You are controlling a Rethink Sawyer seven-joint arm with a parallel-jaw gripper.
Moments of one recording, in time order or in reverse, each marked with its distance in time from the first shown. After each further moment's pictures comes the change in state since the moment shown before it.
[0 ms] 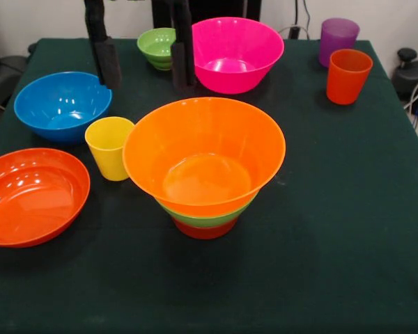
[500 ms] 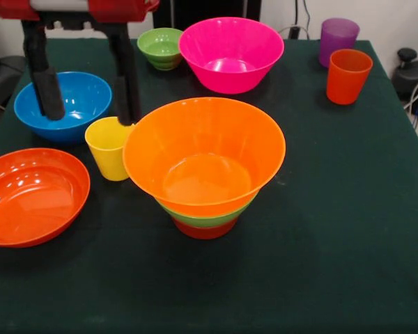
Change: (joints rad) arm 0.000 0.080 0.001 -0.134 -0.031 0.000 -0.037
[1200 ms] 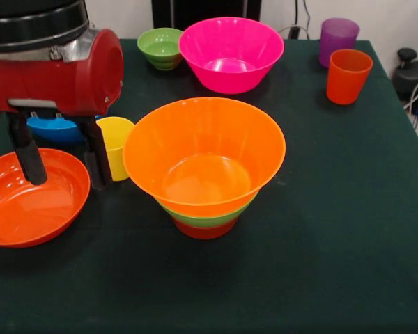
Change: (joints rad) arm -0.012 0.123 0.000 -0.085 -0.002 0.000 -0.061
